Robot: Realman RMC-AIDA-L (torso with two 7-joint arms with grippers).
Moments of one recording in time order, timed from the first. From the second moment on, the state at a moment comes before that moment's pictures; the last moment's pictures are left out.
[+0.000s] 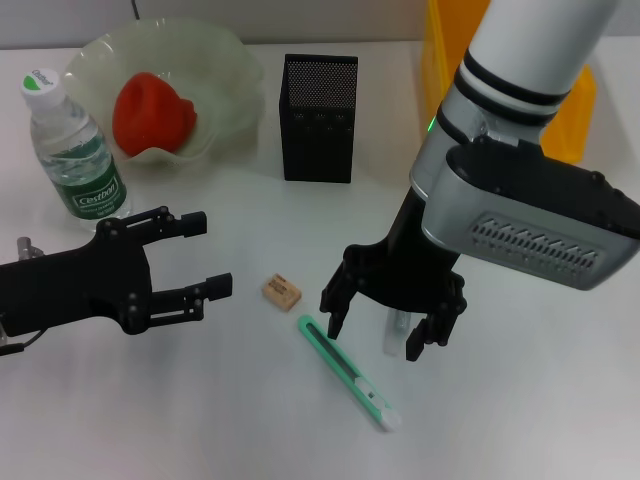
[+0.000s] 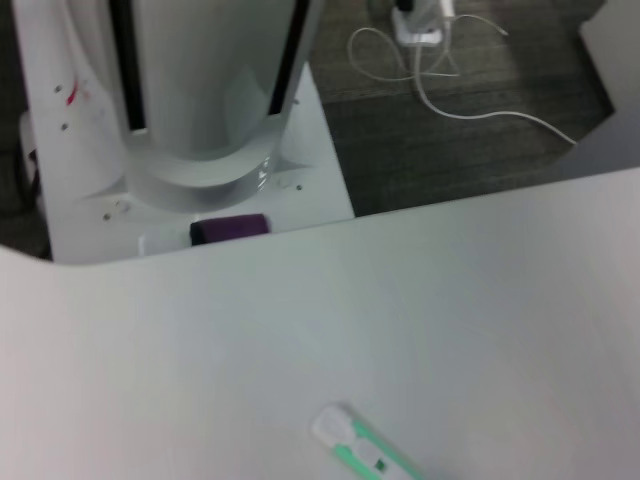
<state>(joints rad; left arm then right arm) -0.41 -2.01 0.65 0.48 1.92 1.71 -1.01 1.09 2.09 -1.55 -0.88 -2.31 -1.72 0.75</state>
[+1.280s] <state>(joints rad) -0.42 -2.02 0.65 0.48 1.92 1.71 -1.01 1.12 2.09 -1.88 -0.80 -2.18 -1.50 0.55</state>
